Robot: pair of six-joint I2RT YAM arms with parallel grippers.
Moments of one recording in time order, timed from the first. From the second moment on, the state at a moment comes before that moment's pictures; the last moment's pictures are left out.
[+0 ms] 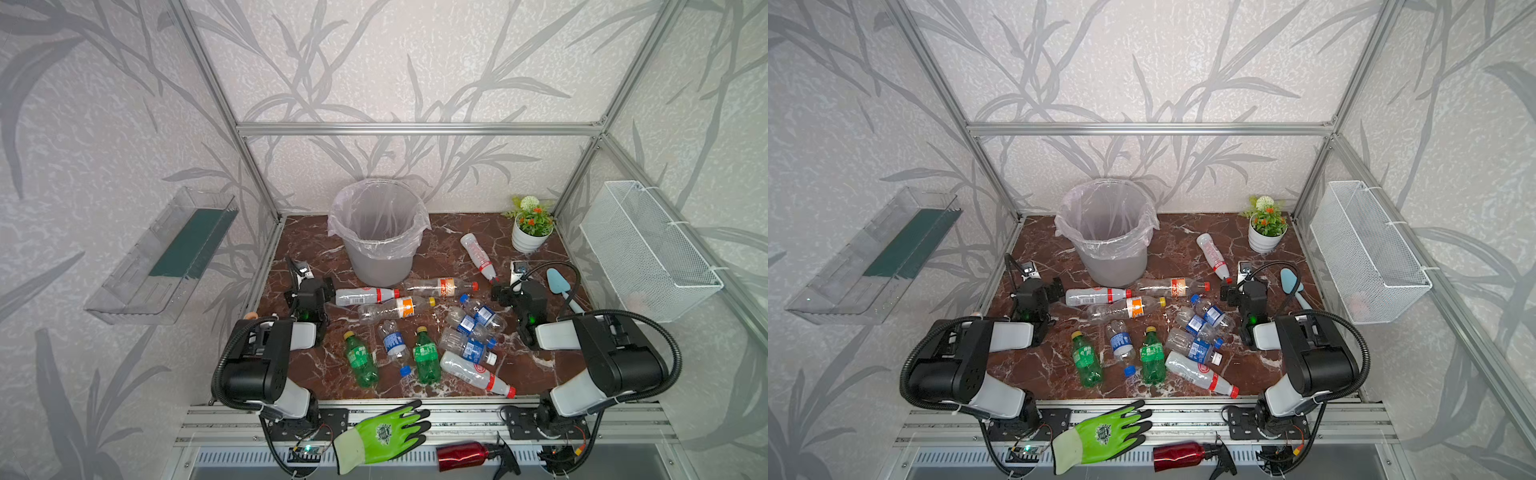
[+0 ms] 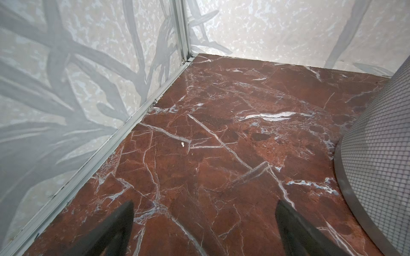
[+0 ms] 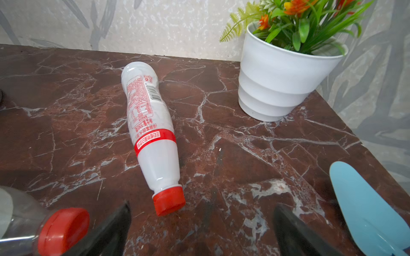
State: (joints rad) left arm -0.01 1.53 0.39 0.74 -0.43 -0.11; right arm 0.12 1.58 0.36 0.86 0.16 -0.02
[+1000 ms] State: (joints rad) left arm -0.01 1.53 0.39 0.74 -0.43 -0.11; right arm 0.11 1.58 0.37 0.83 0.06 -0.04
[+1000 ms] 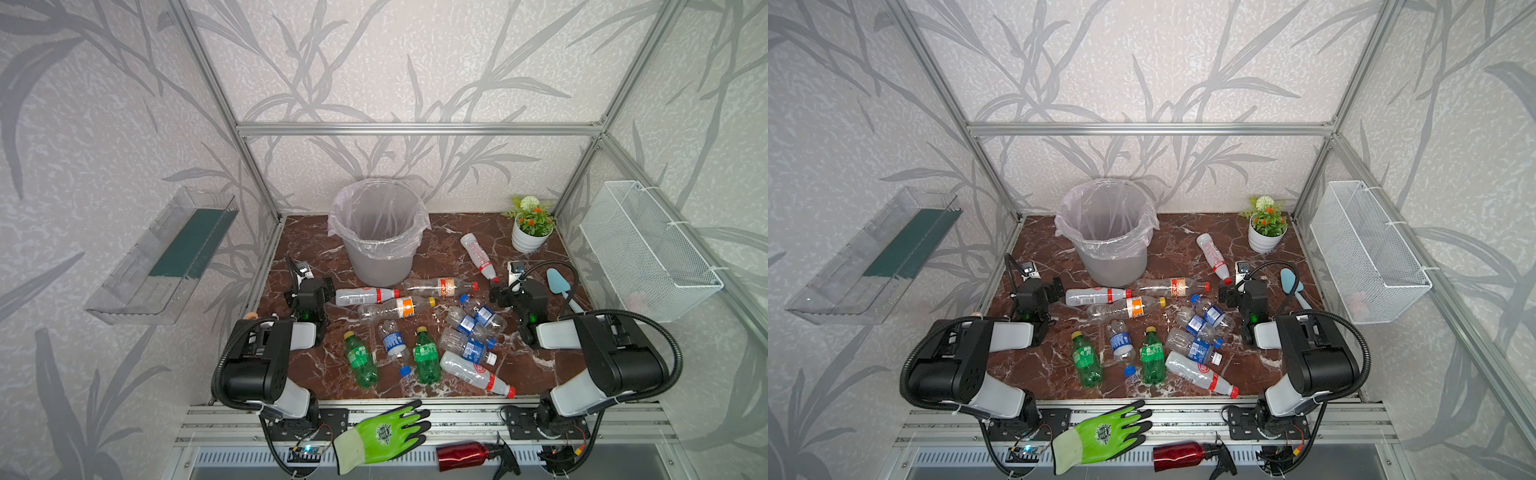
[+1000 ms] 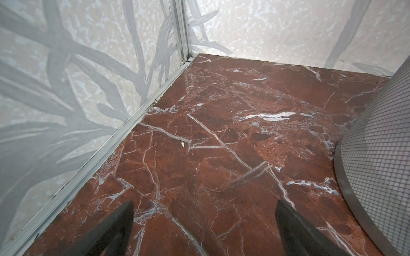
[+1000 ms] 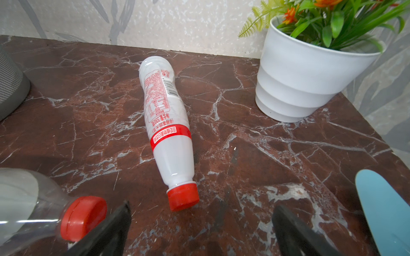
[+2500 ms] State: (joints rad) left arm -0.17 0.83 0.65 -0.33 -0.35 -0.45; right arm 1.15 1.08 0.74 -0.82 0.20 0.45
